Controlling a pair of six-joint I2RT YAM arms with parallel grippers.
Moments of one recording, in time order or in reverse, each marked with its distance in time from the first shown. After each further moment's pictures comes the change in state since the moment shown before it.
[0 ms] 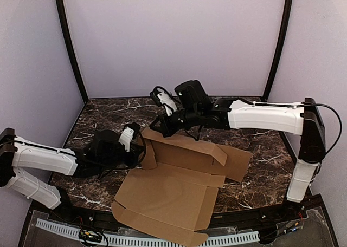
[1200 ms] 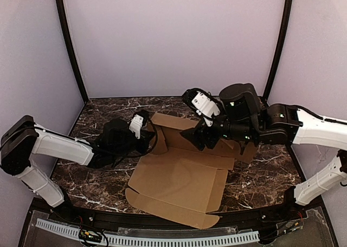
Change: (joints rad) left arm 0.049 0.248 0.150 0.243 0.044 0.065; right arm 0.207 -0.521 -0.276 -0.229 0.561 -0.303
